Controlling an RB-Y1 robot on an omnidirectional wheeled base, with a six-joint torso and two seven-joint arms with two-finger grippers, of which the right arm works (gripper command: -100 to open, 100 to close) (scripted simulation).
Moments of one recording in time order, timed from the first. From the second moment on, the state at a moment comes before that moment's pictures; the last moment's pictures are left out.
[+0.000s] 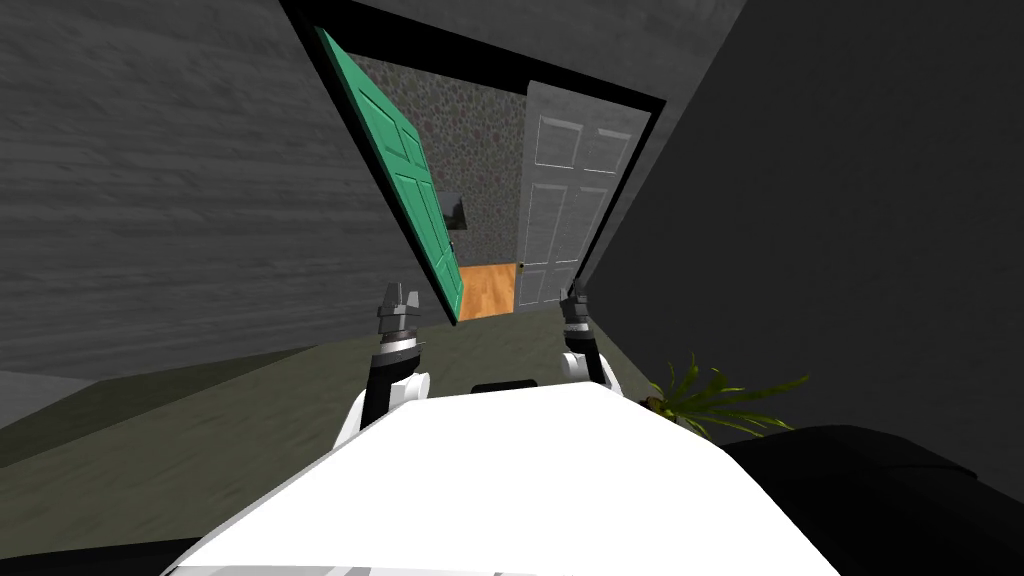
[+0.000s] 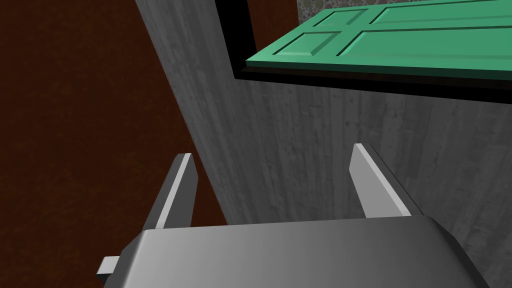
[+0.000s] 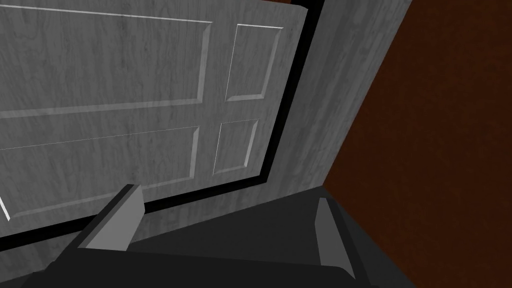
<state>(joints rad) 0.37 -0.06 0.03 -2.04 0.02 -0.47 -0.04</state>
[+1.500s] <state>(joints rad) 0.22 -0.10 0.00 -1.64 -0.01 -0.56 -0.05</state>
